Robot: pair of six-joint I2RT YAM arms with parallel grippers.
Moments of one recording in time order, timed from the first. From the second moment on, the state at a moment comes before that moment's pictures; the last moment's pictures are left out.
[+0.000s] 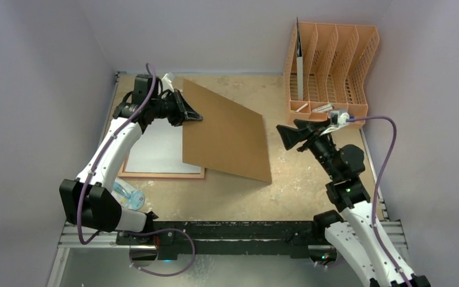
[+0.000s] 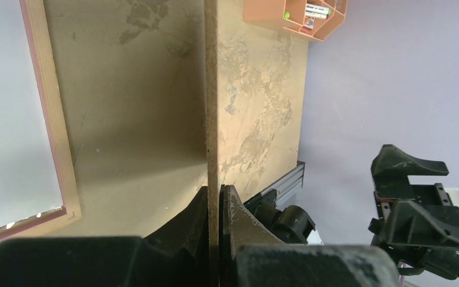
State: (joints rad) left arm -0.21 1.40 1.32 -0.62 0.60 -0.75; right arm 0.27 0.59 0.58 0.17 -0.26 0.51
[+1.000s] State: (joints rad) left arm -0.12 1.55 1.44 -0.62 0.63 -0.81; right arm 1.16 1.08 0.60 0.47 0.38 -0.12
